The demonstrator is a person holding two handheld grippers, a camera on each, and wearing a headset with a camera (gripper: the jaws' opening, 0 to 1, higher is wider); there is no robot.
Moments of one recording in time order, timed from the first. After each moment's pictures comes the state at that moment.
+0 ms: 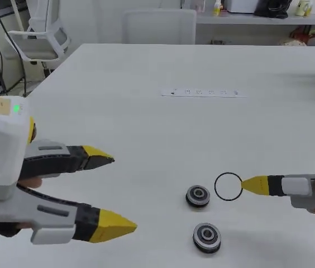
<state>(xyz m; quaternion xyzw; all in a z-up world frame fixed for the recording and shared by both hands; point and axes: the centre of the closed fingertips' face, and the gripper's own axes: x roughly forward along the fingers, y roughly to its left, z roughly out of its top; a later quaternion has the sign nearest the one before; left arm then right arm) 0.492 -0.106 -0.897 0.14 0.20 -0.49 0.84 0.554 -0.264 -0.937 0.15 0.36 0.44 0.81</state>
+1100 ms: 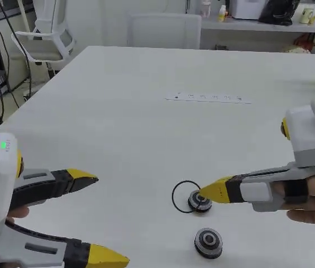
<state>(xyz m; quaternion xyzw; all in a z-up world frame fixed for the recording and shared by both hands) 0.479 -0.095 -0.919 0.10 0.22 -0.46 0.86 0.522 -0.187 -0.923 0.04 0.36 0.54 0.76</state>
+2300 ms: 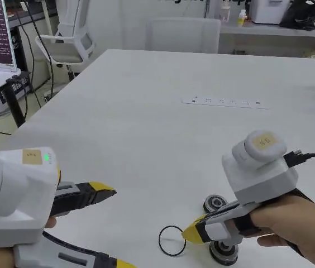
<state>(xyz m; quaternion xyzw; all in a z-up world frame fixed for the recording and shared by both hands) 0.475 -0.099 -0.941 0.07 0.25 -0.44 0.86 0.514 -0.156 -1.013 -0.06 0.45 0.54 0.71</state>
